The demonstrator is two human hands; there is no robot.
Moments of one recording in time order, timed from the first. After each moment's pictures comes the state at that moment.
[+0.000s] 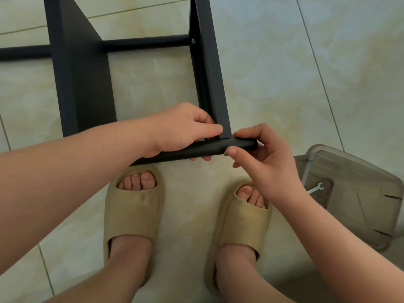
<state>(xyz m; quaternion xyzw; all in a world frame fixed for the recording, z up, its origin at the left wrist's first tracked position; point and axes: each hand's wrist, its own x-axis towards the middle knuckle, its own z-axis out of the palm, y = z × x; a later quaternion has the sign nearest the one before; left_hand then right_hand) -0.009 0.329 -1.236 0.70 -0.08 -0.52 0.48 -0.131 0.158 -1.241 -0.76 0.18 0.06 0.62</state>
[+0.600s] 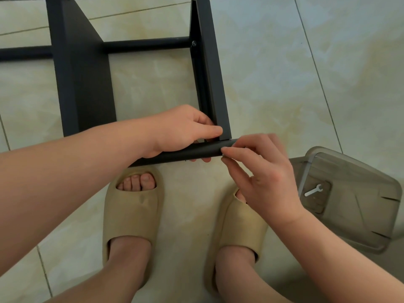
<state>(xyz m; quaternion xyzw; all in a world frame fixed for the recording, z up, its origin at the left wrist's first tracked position) -0.006 0.330 -1.237 0.69 -0.08 -0.54 0.47 -0.141 0.162 -1.244 -0.94 -0.08 -0.16 0.28</state>
